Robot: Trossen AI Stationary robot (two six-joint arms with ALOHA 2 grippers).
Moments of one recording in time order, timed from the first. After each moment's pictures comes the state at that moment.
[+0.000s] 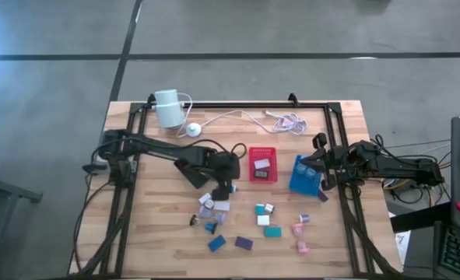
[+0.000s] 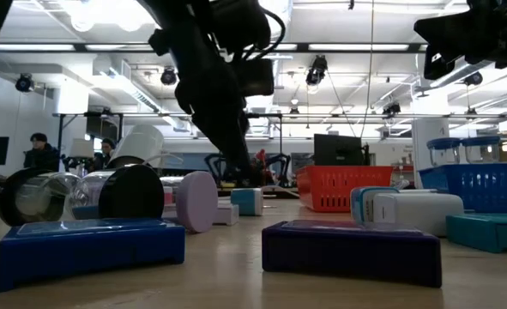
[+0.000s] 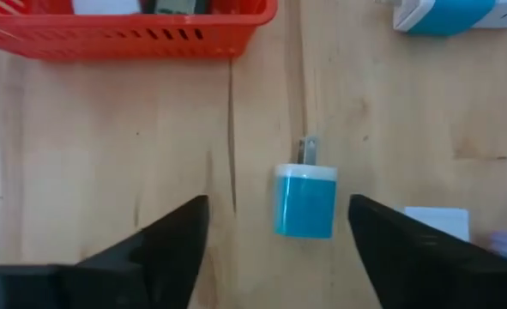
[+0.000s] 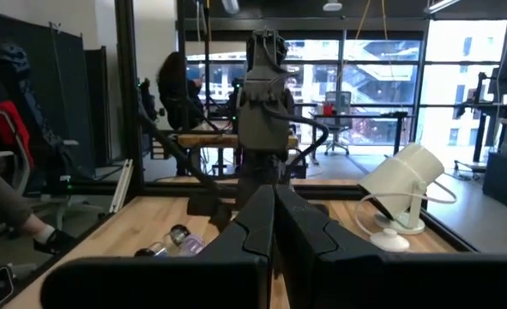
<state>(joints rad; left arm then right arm) -0.01 1.88 1.25 -0.49 0.06 0.02 -0.07 0.14 0.11 0.19 -0.14 0.05</state>
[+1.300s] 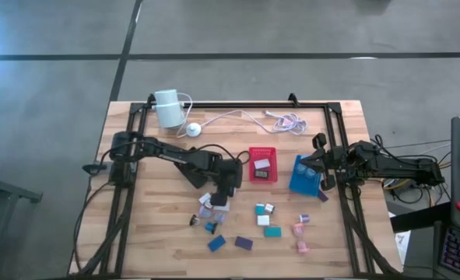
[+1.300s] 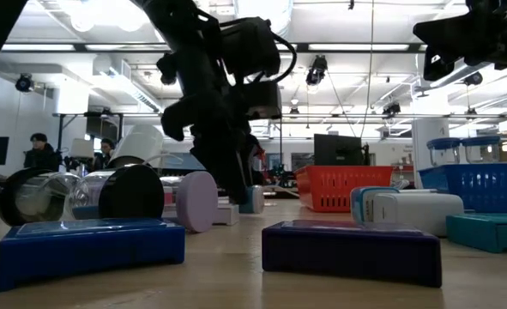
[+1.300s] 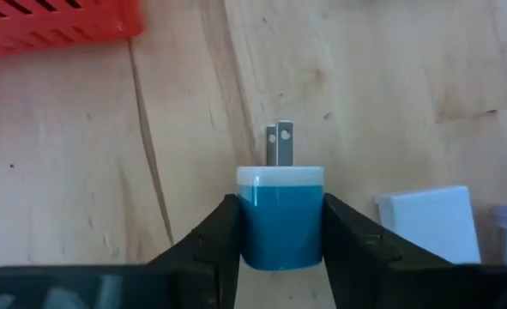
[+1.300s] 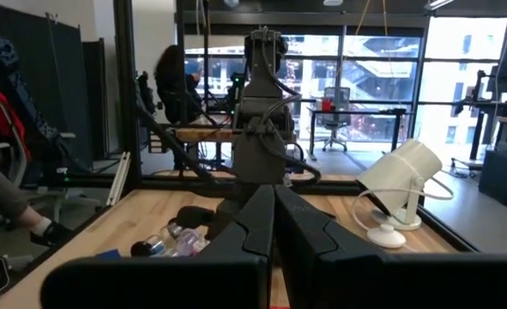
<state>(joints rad) -0.01 1.98 1.25 -0.44 0.20 0.16 -0.08 0.15 0.11 0.18 -0.14 0.03</state>
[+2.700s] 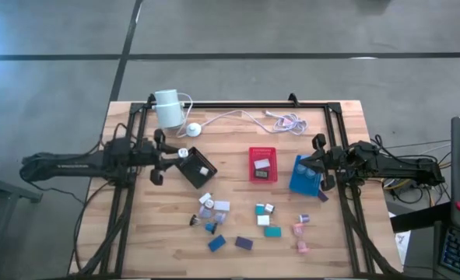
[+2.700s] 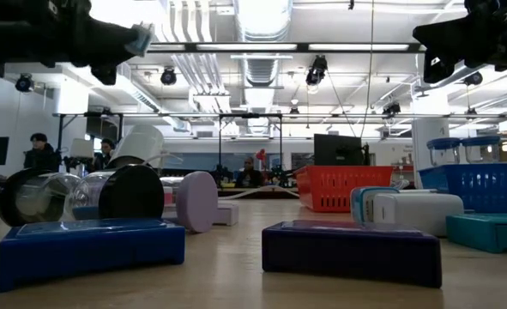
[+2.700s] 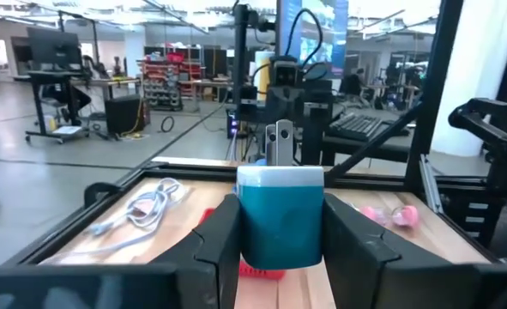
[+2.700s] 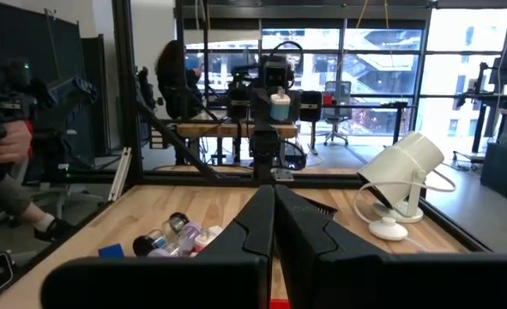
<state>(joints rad) 0.11 0.42 0.18 0.28 0.07 -0.03 -0.07 0.15 0.11 0.16 -0.14 0.04</state>
